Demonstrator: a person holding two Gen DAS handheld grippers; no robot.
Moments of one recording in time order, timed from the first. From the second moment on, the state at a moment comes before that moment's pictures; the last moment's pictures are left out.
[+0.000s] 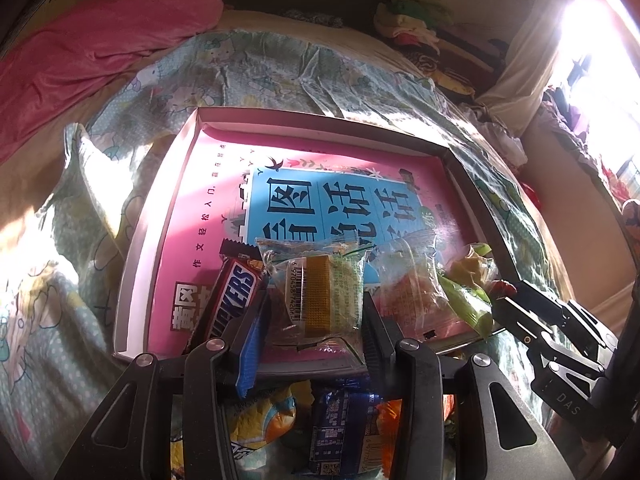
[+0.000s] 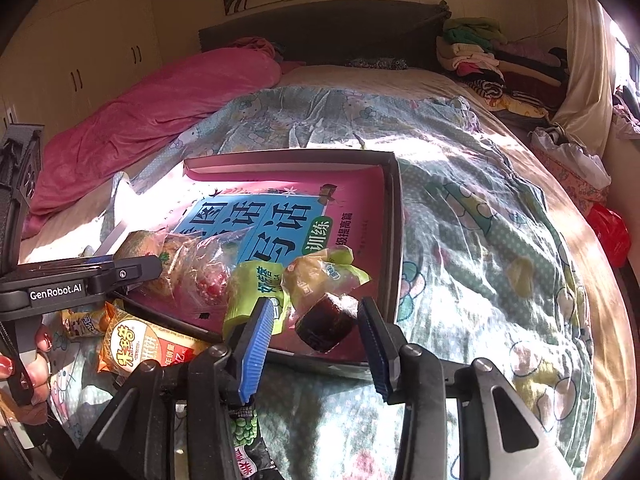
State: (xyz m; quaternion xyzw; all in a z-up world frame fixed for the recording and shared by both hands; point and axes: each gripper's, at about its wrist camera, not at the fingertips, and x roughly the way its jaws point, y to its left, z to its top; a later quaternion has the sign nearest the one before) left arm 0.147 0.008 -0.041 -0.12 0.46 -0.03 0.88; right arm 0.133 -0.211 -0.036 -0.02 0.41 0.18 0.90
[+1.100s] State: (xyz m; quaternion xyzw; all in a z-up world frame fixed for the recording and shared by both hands) left arm 0.127 0.005 -0.012 -0.11 0.44 -0.03 0.89; right arm 0.123 -0.219 -0.006 0.01 0.34 0.18 0.92
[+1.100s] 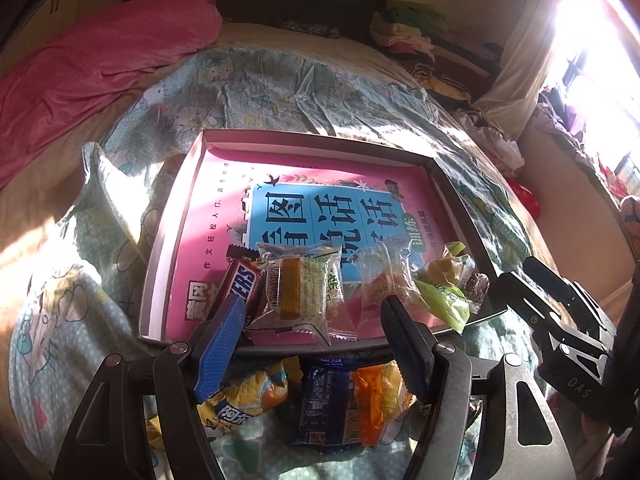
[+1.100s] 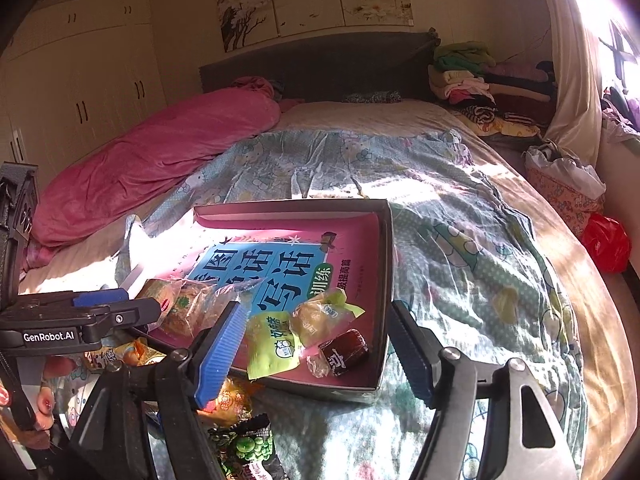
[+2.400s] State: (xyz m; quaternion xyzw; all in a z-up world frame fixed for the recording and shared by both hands) left arm 0.094 0.009 0.022 -0.11 0.41 -0.06 0.90; right arm 0.086 -0.207 0.018 0.01 0.29 0.25 0.92
